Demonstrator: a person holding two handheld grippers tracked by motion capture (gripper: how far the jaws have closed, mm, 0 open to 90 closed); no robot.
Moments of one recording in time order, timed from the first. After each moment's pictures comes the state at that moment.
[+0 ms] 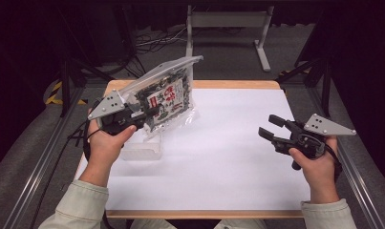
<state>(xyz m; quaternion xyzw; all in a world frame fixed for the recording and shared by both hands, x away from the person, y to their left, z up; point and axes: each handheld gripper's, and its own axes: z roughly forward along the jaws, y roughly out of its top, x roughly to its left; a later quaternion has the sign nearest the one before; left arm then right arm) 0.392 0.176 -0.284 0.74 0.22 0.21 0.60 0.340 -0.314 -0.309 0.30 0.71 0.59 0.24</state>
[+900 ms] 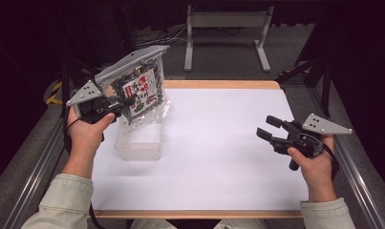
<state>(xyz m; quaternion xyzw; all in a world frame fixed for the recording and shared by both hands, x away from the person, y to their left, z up) 0.418 0.229 -0.290 0.73 0.31 0.22 0.57 0.346 -0.313 -0.316 0.30 0.71 0.60 0.22</state>
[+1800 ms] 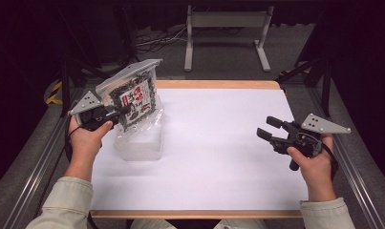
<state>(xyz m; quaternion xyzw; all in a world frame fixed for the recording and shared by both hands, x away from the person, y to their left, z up) 0.428 0.246 -0.334 0.73 0.33 0.22 0.55 0.348 -0.315 -0.319 0.31 0.71 0.59 0.21</state>
